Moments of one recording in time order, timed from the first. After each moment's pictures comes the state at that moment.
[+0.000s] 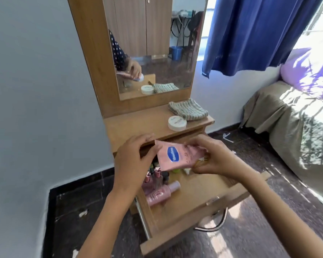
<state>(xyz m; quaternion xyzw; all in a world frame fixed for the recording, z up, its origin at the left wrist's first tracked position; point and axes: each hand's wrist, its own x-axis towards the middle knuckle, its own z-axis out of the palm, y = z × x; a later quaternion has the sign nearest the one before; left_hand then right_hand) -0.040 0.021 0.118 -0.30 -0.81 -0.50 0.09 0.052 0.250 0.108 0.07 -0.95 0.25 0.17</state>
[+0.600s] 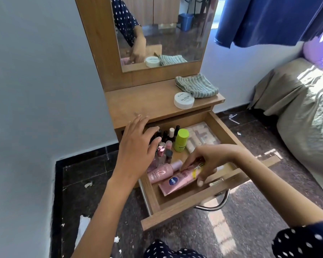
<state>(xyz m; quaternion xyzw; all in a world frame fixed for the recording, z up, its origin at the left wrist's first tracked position) -0.049 0.017 0.079 -0.37 -0.88 -0.26 0.11 0.030 0.242 0.084 0.08 -0.90 0.26 -0.33</state>
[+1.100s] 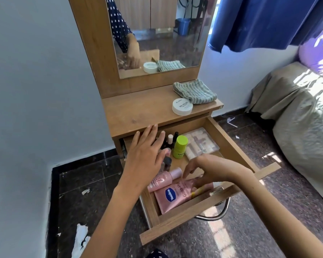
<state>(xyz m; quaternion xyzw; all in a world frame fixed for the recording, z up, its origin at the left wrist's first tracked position) -0.048 0.033 0.071 -0.42 -0.89 -0.18 0.06 0.042 0.233 0.068 0.05 -0.95 0.18 -0.24</state>
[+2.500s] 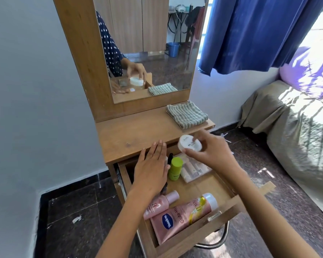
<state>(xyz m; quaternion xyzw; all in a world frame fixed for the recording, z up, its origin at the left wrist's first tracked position) -0.068 0.079 0.076 -0.41 -0.91 -0.04 -0.03 0.011 0.263 0.098 -0.16 -0.93 0.25 0.23</state>
